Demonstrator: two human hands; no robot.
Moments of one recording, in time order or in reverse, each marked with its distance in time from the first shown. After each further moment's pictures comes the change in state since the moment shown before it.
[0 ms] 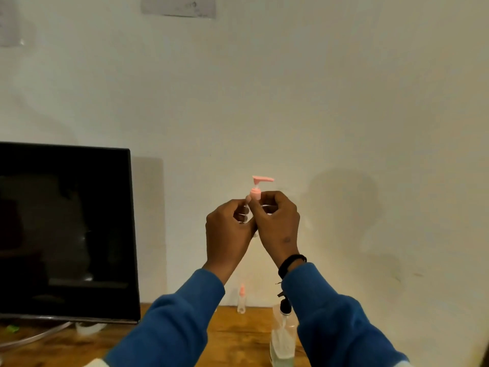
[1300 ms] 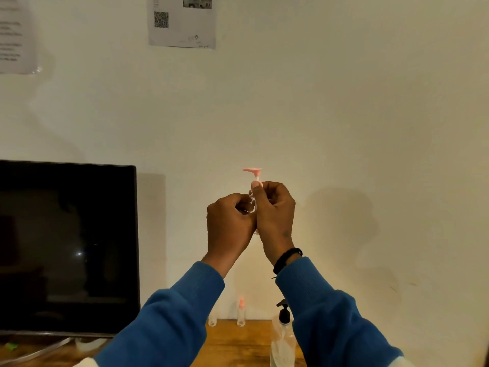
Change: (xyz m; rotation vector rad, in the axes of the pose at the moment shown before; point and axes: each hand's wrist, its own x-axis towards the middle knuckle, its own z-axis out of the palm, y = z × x) left_hand 0.023 0.050 -0.024 -0.008 0.014 0.056; right_hand 0.007 -0.056 0.004 0.253 0.105 0.052
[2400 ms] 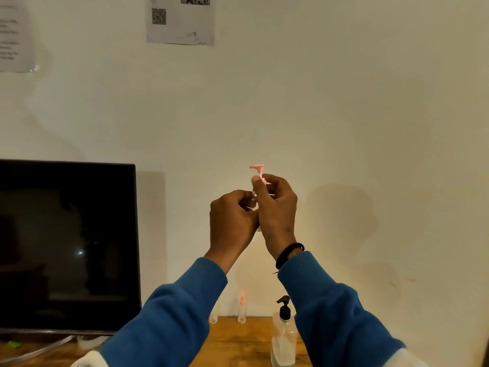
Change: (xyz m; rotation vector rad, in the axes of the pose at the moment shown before) left_hand 0.000 0.004 0.003 0.004 -0.032 0.004; right_hand 0.003 -0.003 -0.002 -0.007 0.015 0.012
